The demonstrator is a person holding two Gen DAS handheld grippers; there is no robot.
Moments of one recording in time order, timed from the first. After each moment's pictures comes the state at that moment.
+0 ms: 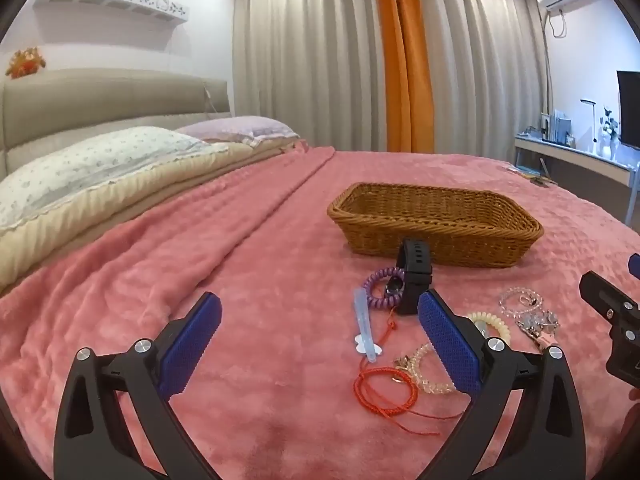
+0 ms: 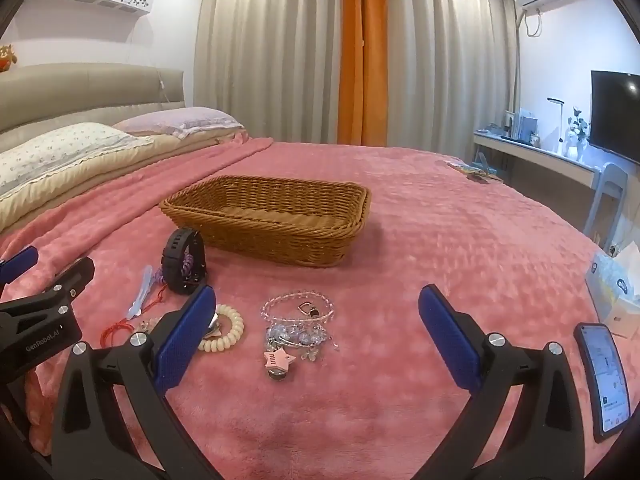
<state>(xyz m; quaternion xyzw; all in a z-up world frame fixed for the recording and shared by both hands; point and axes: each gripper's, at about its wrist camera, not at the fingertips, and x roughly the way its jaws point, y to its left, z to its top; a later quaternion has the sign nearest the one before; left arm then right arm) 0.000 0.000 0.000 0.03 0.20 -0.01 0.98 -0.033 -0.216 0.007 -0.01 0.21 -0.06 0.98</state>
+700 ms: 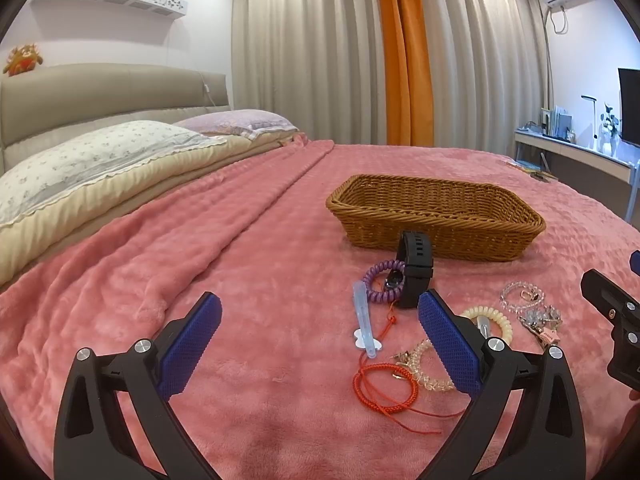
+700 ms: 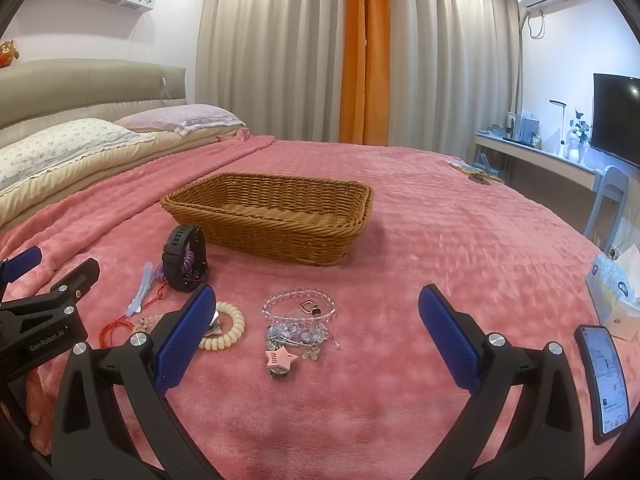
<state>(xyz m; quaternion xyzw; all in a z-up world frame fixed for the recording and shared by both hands) 0.004 -0.002 -0.003 0.03 0.21 -0.01 0.98 -0.030 -0.210 0.010 -0.01 0.21 -0.06 0.98</state>
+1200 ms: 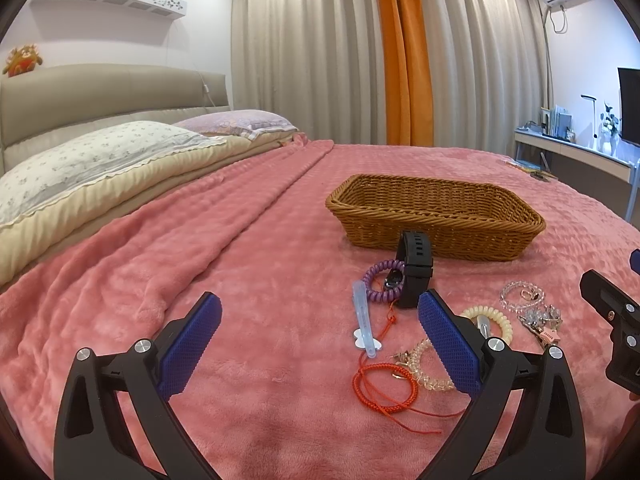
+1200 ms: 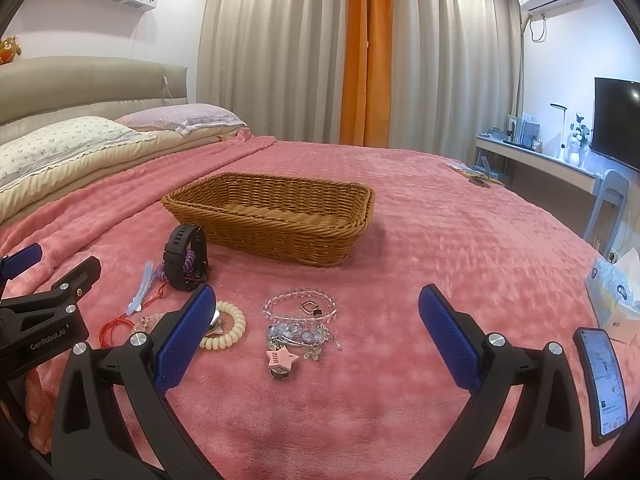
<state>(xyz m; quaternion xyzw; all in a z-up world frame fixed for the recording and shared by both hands) 0.004 -0.003 -0.003 0.03 0.21 -0.01 0.98 -0.030 -0.208 0.010 -0.01 0.21 -0.06 0.98</state>
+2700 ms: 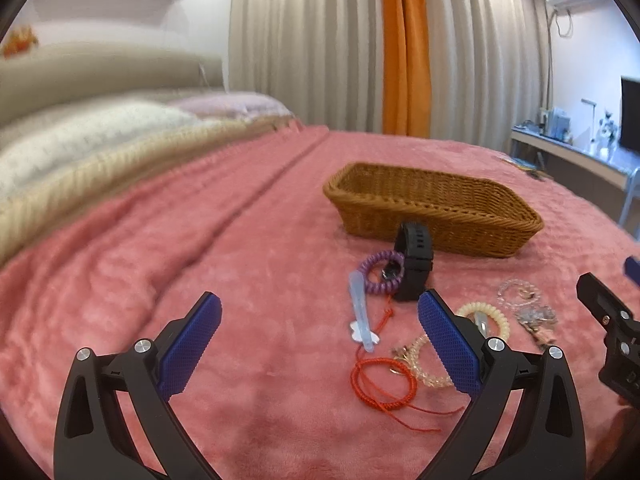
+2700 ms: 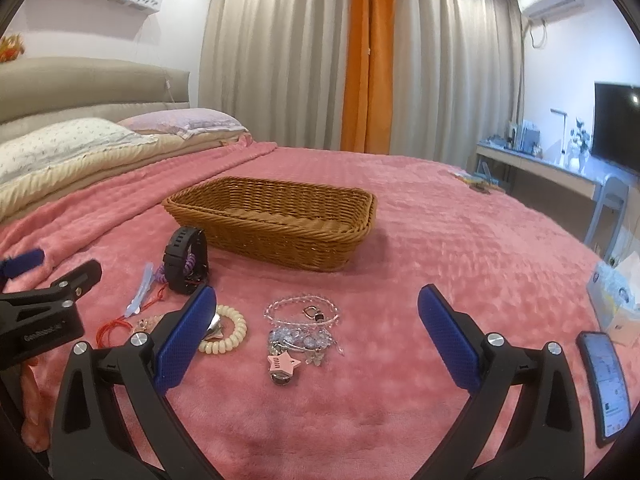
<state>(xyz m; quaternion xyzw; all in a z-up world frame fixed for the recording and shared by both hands) 0.014 0.009 -0.004 -0.01 0.25 -0.03 0.97 -0.029 -0.213 0.006 -0.01 0.20 -0.05 0.98</state>
